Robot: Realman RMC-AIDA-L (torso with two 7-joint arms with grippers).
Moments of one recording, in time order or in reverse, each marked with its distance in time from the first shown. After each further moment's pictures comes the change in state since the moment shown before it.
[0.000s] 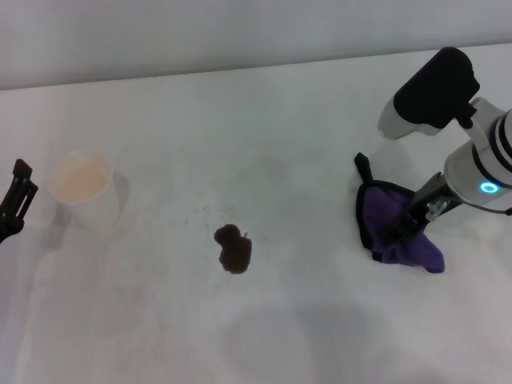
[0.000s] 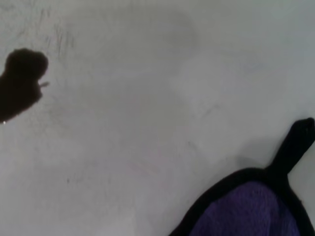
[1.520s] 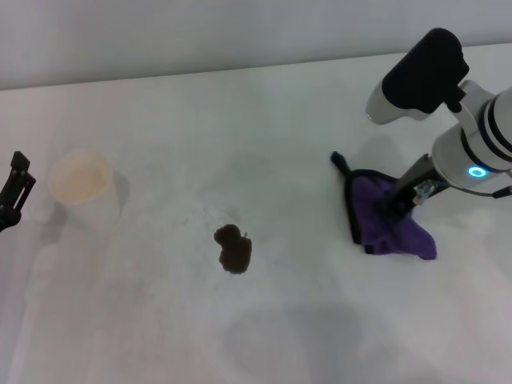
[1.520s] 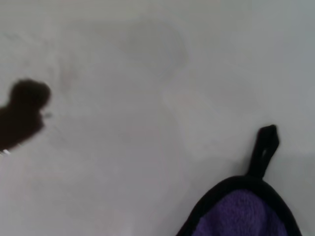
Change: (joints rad) left arm -0.027 0.001 0.000 -0.034 0.000 -0.001 0.000; right arm 0.025 0.007 0.001 -0.019 -0.004 -0.021 -0.007
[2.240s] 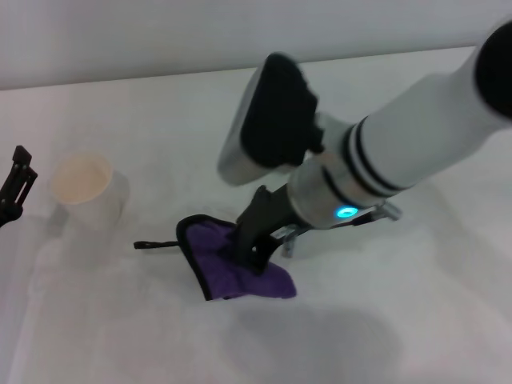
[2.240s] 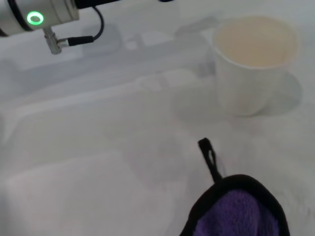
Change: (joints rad) left arm -0.014 0.000 -0.001 -0.003 -0.001 -0.001 0.000; right arm 0.102 0.007 -0.324 -0.102 0.338 -0.112 -0.070
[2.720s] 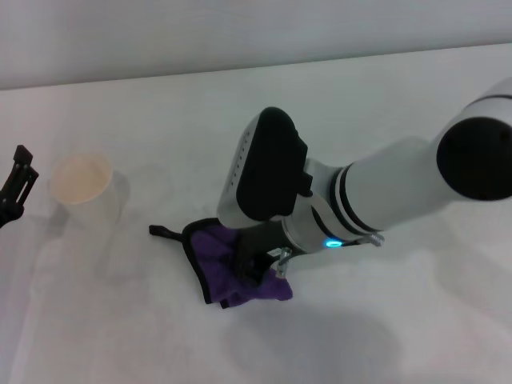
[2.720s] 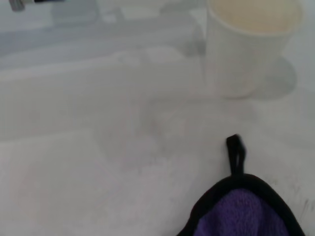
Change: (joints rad) left arm -0.001 -0.002 0.001 0.001 -0.002 -0.001 -0.004; right arm -0.023 0.001 -0.180 0.163 -0.025 -0.314 -0.036
